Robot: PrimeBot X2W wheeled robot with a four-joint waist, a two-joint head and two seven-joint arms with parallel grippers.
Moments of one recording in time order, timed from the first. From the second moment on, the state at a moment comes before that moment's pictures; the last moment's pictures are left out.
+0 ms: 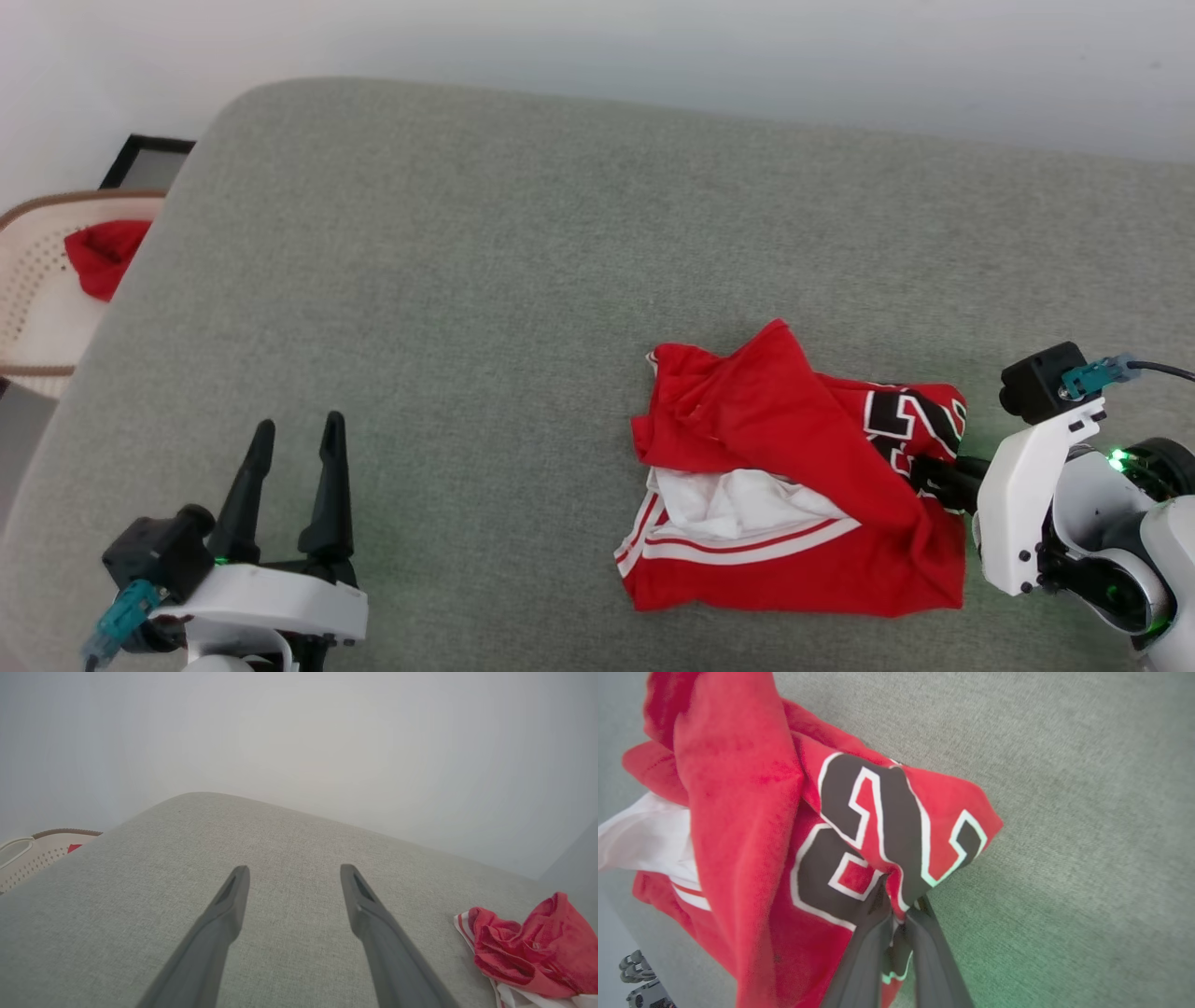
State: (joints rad) left arm -0.12 0.17 0.02 0.20 -0.43 -0.13 -0.26; right arm -0.42 -0.51 0.45 0.24 0.73 0.13 0.58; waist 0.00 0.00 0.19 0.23
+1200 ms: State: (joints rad) left arm -0.23 0.24 -0.07 0.20 -0.43 -0.13 -0.26; right arm -0.74 -0.78 0.63 0.18 0.72 0.13 0.39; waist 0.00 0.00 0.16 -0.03
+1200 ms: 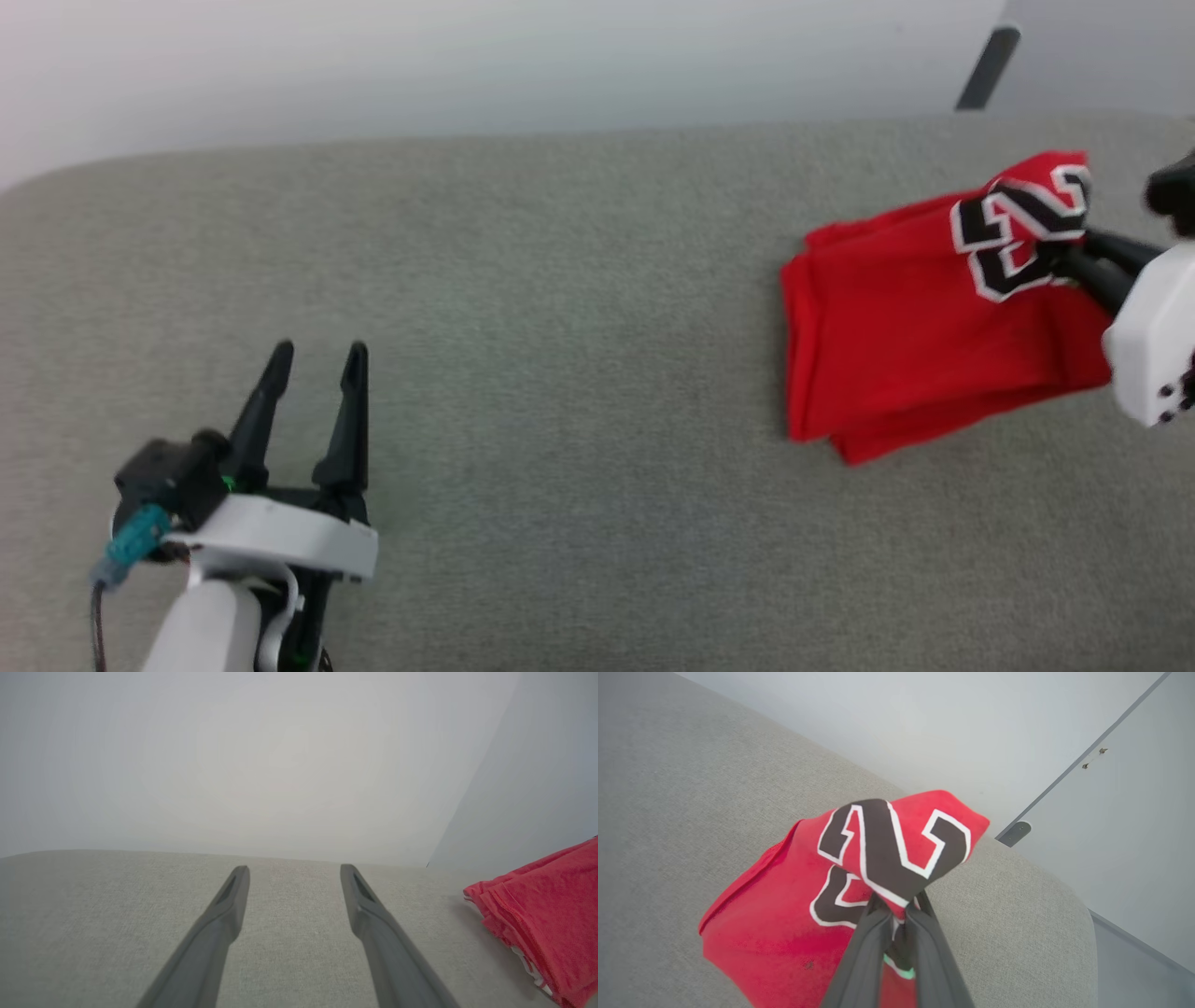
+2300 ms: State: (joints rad) left arm -0.48 0.40 -0.14 0.15 -0.40 -0.13 -0.26; right arm -1.09 -0.90 0.84 0.64 0.72 0.13 -0.08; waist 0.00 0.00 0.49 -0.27
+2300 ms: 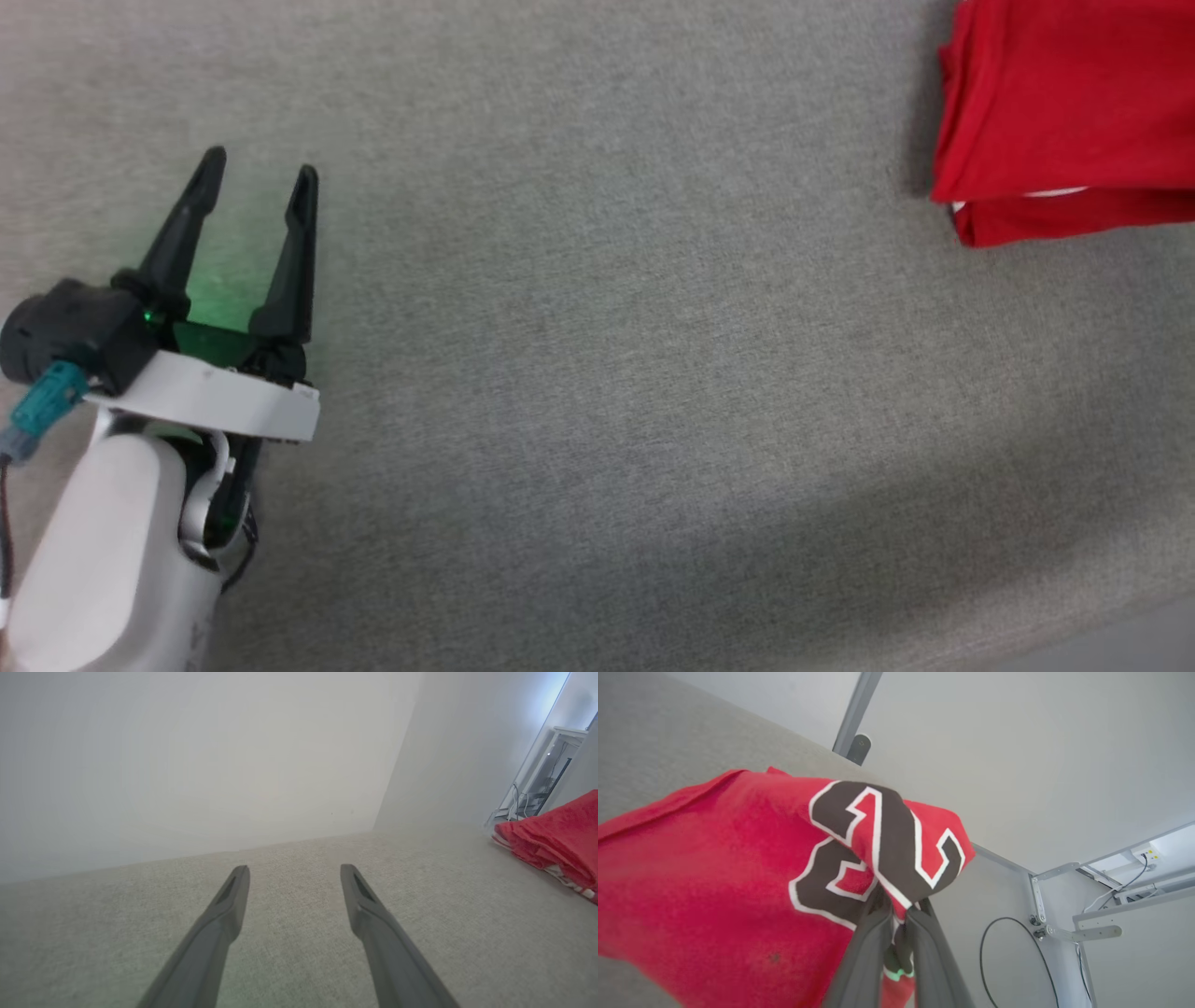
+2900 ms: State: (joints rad) left arm -0.57 0.43 -0.21 0.15 -0.41 -0.13 -0.26; right arm -1.21 -0.83 0.91 0.95 0.62 0.13 -0.23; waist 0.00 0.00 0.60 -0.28
